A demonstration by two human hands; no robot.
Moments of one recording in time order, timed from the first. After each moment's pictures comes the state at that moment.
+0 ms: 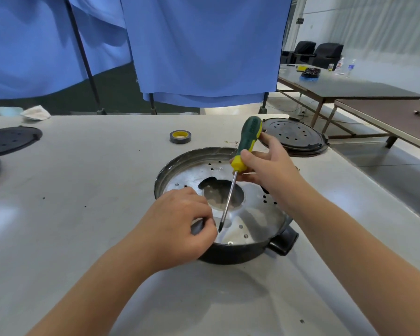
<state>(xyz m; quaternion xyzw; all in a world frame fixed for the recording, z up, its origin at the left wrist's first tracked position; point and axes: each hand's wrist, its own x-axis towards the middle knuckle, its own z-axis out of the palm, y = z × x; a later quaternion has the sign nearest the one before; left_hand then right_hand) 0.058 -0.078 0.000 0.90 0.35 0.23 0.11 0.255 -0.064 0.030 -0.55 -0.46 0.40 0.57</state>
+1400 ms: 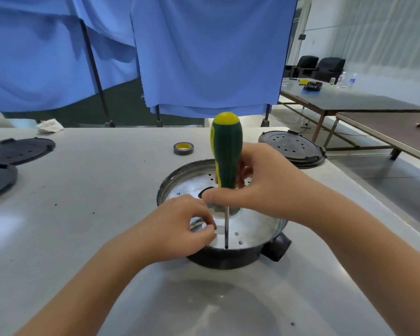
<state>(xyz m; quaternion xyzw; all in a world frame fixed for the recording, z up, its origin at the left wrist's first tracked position) 0.059 -0.078 0.016 0.88 0.38 0.19 0.23 0.234 -0.117 0.088 -0.46 -0.80 0.17 0.34</state>
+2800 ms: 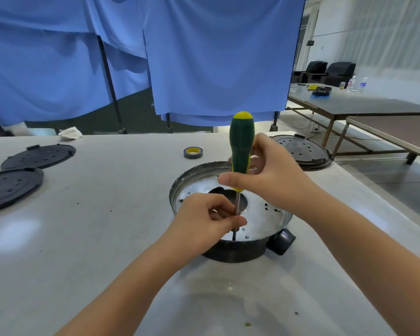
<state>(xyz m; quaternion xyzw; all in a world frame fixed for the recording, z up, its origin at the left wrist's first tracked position) 0.085 -0.105 0.014 0.73 0.41 0.37 0.40 0.238 -0.116 0.076 -0.51 -0.67 0.27 0.46</state>
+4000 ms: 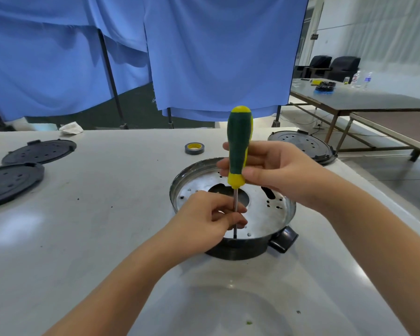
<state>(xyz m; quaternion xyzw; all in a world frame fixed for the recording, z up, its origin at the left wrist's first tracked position) 0.081 -0.107 0.017 0.75 0.37 0.30 0.45 0.257 -0.117 0.083 -0.37 -0.69 0.48 0.41</state>
